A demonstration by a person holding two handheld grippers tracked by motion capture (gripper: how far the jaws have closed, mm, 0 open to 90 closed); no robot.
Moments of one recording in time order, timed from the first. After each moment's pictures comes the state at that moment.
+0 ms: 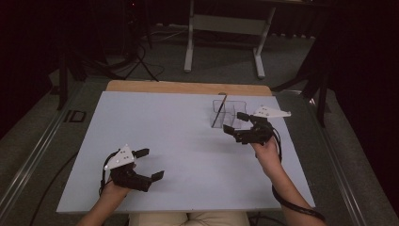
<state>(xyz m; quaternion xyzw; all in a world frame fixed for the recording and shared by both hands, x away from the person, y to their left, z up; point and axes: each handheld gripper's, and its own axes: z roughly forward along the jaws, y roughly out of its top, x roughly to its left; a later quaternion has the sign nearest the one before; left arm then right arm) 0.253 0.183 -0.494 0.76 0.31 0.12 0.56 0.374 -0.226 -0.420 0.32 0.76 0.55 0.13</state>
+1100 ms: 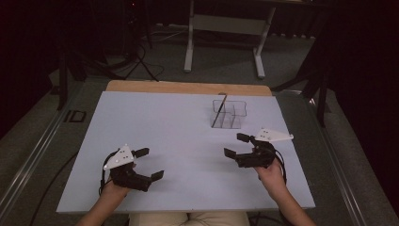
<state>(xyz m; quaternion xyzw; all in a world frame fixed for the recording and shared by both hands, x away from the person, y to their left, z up) 0.253 0.184 -0.492 0.75 0.31 0.12 0.57 0.318 -0.234 -0.444 0.30 0.78 0.54 0.10</state>
